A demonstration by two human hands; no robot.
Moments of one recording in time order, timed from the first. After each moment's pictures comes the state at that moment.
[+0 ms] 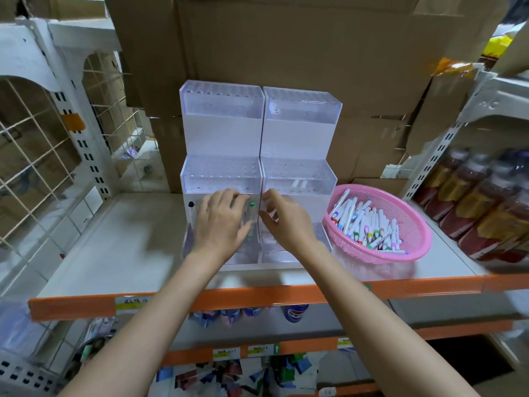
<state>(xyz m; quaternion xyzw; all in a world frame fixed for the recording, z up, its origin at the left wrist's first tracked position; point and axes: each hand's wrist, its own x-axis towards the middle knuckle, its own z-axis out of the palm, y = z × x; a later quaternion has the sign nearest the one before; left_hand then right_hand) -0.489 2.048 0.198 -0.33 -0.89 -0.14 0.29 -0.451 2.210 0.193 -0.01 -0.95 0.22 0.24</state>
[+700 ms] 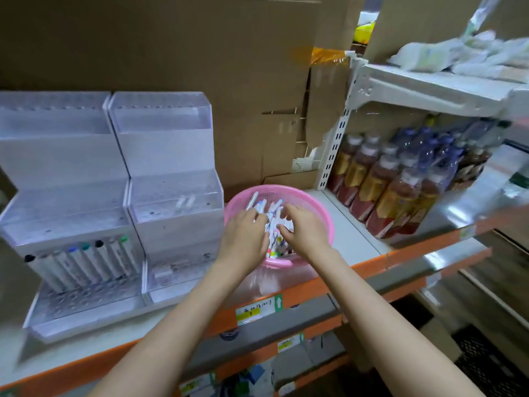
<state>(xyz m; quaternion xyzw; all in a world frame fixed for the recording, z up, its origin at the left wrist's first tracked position) -0.440 2.277 0.187 -0.47 -0.85 -0.20 0.13 -0.367 2.419 0.184 -0.19 -0.95 0.16 0.20</state>
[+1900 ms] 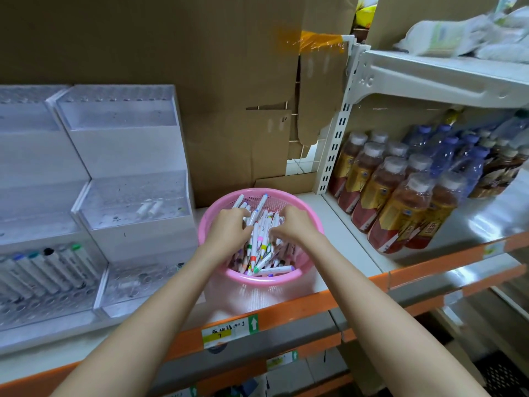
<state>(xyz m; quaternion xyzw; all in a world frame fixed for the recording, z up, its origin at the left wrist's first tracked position) -0.472 2.330 0.181 -0.35 -0.89 -0.29 0.00 -0.397 2.467 0.197 -0.26 -0.91 0.31 0.00</state>
